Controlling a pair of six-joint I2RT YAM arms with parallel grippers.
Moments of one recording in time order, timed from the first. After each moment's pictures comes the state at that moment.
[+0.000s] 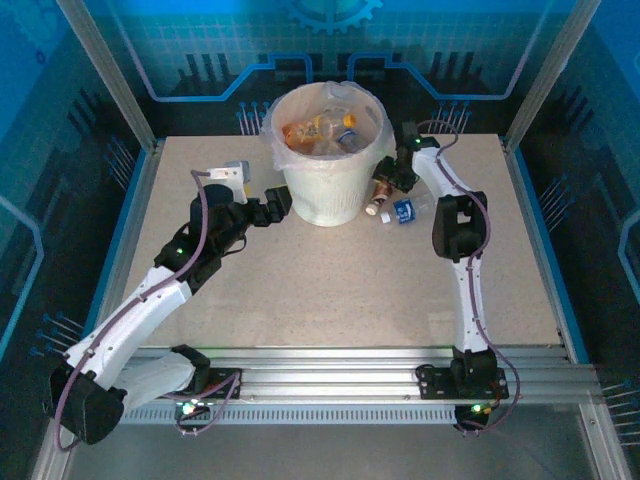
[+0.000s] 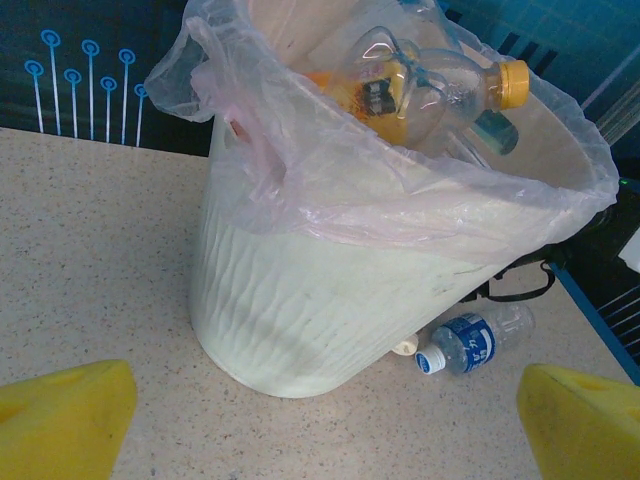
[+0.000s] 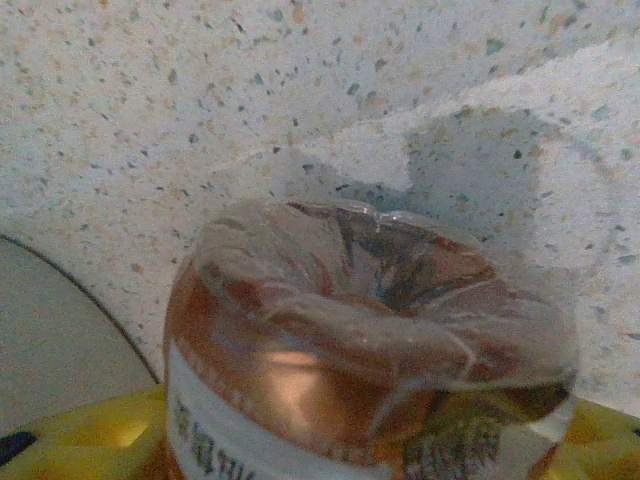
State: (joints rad) left arm -0.44 1.06 0.94 -0.18 -0.10 -0.46; right arm 0.16 2.52 2.29 -0.92 -0.14 0.55
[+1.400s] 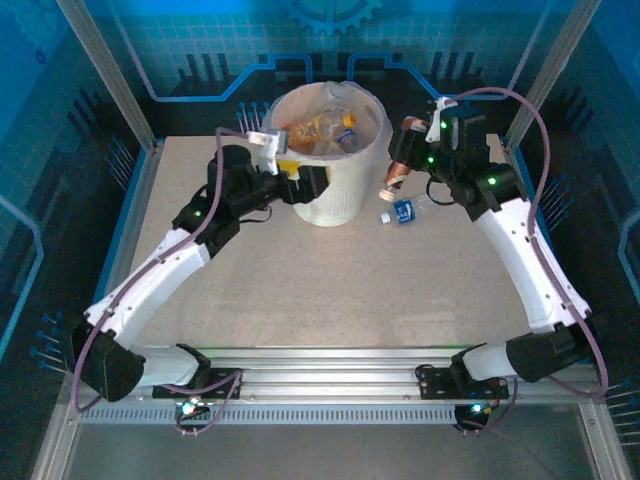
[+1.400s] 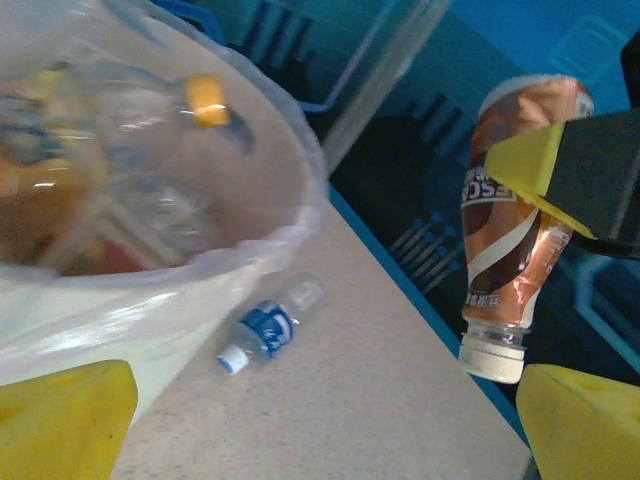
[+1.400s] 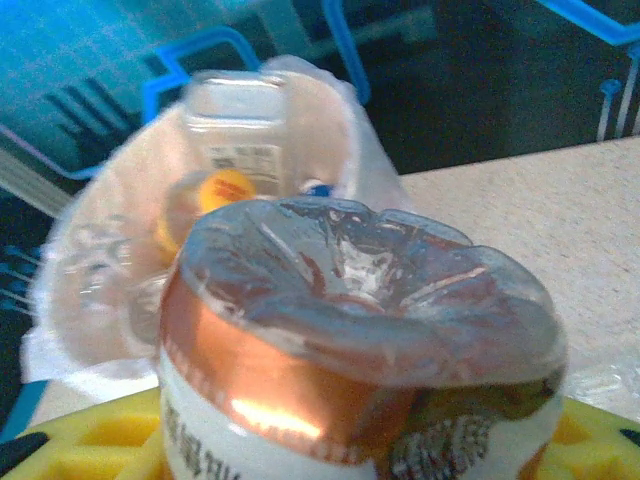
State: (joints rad) left arm -0.49 1.32 1.27 -0.15 0.33 -0.47; right arm 0.35 1.38 1.64 -0.70 0.00 0.46
